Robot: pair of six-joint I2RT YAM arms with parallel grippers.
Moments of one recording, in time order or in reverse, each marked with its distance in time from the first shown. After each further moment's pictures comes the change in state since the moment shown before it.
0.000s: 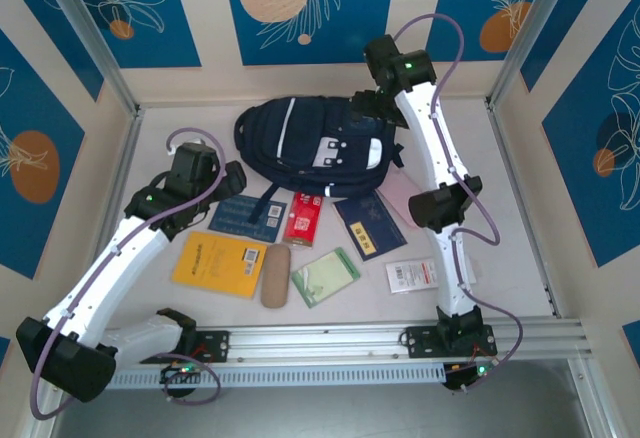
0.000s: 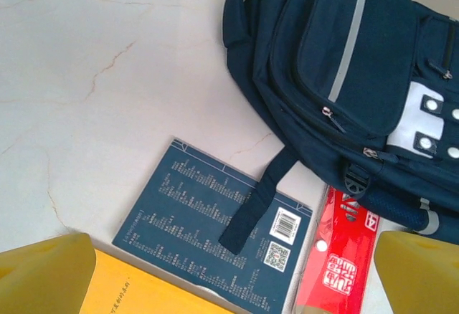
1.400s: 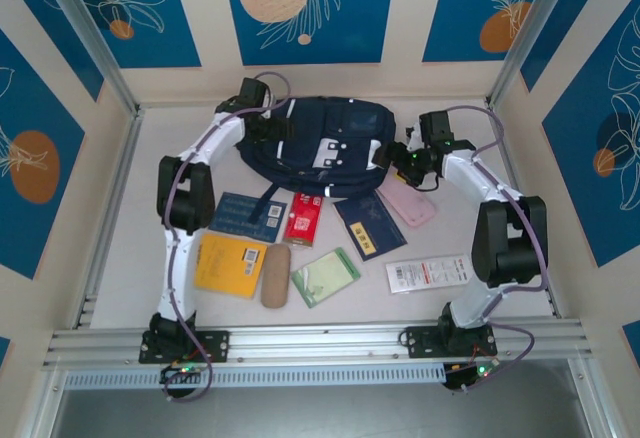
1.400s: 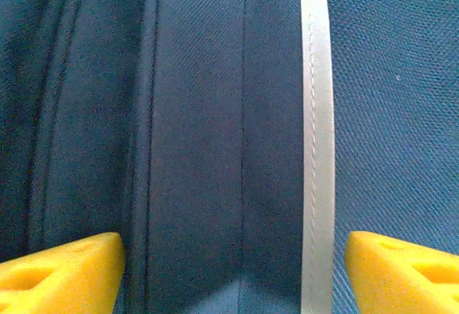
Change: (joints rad) left arm 0.147 1.275 1.011 0.072 0.422 0.361; right arm -0.263 -0.624 -1.565 1.149 -0.637 0.075
